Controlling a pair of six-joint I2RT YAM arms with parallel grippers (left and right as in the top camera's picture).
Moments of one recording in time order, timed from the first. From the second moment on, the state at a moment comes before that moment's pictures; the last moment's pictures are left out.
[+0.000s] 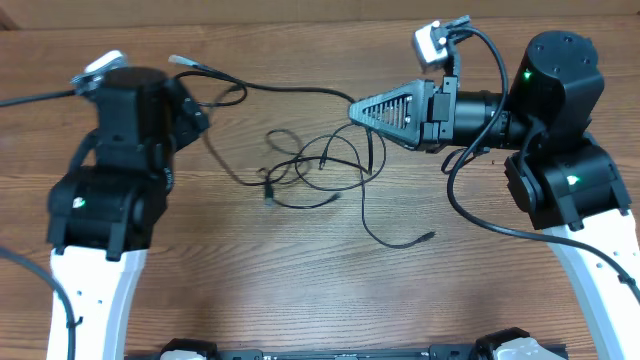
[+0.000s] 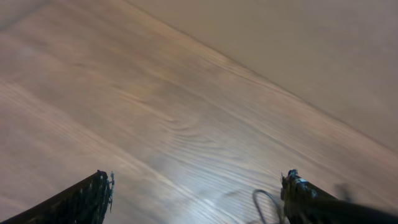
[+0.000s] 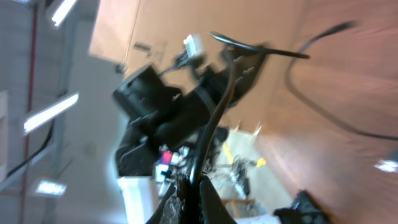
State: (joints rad) left arm -0.13 1.24 1.53 -0.99 -0.39 -0.61; right arm 0.28 1.29 1.47 -0.34 -1.14 1.08
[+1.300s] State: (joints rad) left arm -0.06 1.23 1.53 -1.14 0.36 -0.24; right arm 0.31 1.29 1.48 -0.63 -0.70 0.82
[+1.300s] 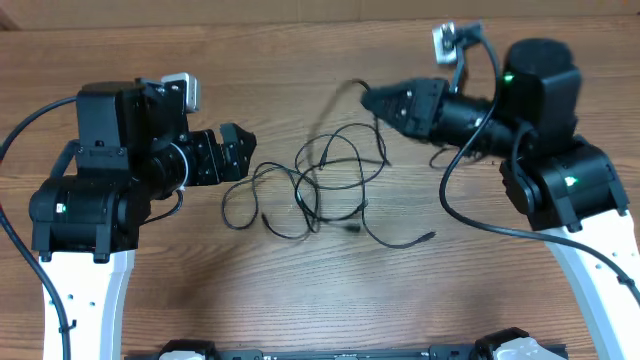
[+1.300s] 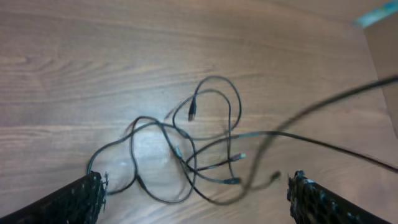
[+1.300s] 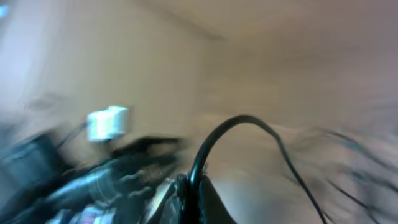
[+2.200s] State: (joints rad) left arm -0.06 1.25 1.53 -1.18 0.37 -0.23; right arm 0.31 1.38 1.48 -1.08 -0.20 0.69
